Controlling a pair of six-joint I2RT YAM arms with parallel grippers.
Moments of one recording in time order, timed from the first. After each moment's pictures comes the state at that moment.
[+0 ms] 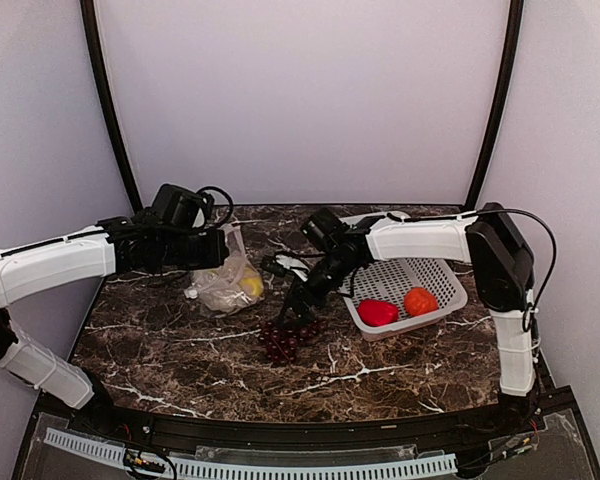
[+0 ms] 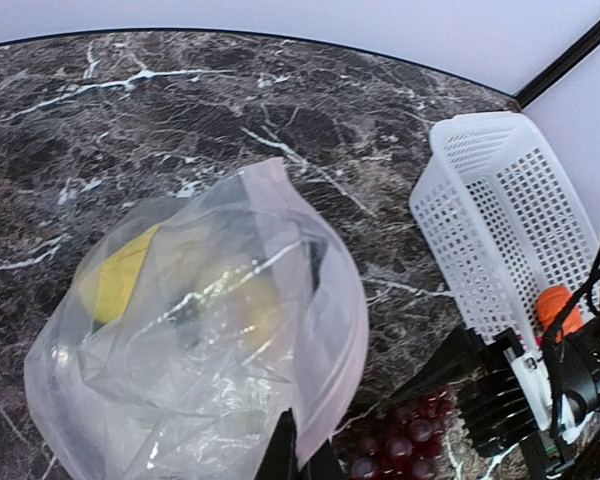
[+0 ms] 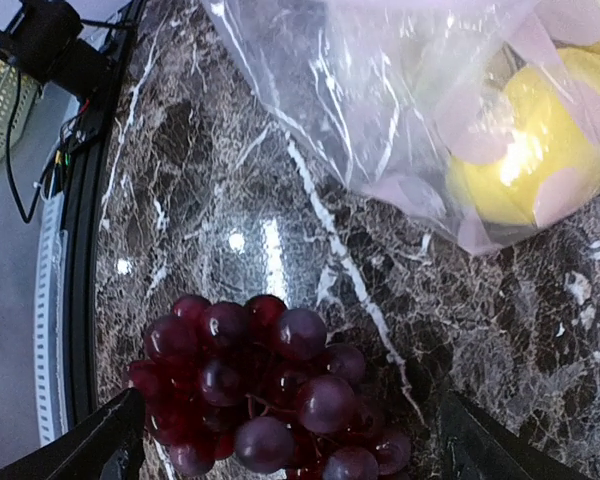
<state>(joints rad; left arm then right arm) -0.67 1.37 1.05 -0.37 -0.13 -0.58 0.85 2.12 1.63 -0.58 -0.70 -0.28</state>
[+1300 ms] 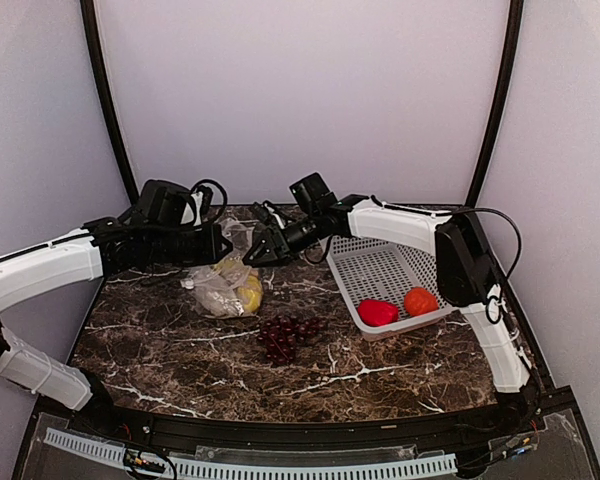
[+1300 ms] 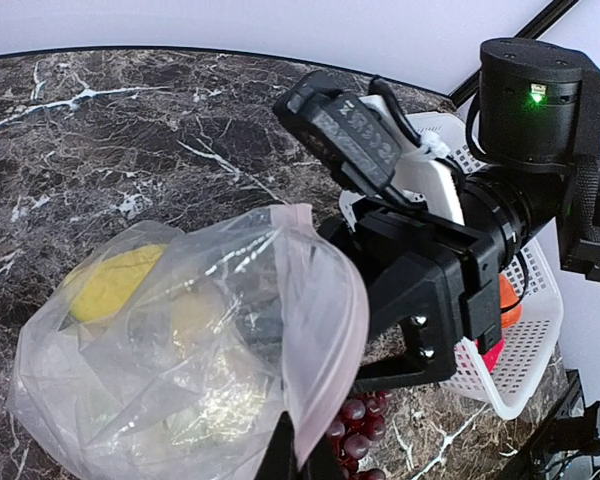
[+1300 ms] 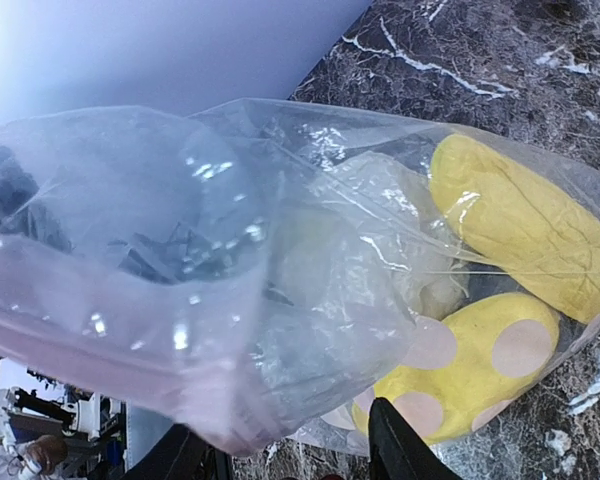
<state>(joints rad) -0.67 1.29 1.03 -0.36 -0.03 -0.57 0.78 2.39 2.09 -0.43 -0.96 0.34</state>
